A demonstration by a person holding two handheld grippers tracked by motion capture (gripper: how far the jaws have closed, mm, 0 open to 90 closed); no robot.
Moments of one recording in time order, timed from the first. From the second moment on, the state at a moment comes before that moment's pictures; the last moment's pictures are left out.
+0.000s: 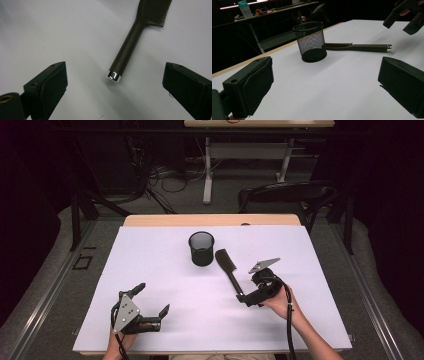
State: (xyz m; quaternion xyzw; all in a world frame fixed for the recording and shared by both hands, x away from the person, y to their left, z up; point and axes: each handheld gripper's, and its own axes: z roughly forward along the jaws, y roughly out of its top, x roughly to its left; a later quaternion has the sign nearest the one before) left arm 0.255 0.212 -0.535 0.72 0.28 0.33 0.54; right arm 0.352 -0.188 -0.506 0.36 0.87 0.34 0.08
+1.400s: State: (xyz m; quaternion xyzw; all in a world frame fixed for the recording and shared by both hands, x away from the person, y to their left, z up) left arm 0.256 0.210 -0.534 0.72 0.27 0.31 0.55; right arm 0.403 -0.143 -0.488 0.41 0.88 0.25 0.05
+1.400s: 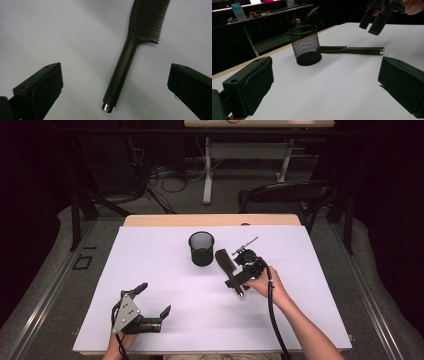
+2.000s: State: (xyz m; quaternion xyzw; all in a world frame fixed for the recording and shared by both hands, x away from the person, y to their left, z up) left arm 0.254 0.209 -0.533 0.73 0.27 0.31 0.55; right arm 0.434 -0.122 -0.496 0.45 0.87 0.19 0.04
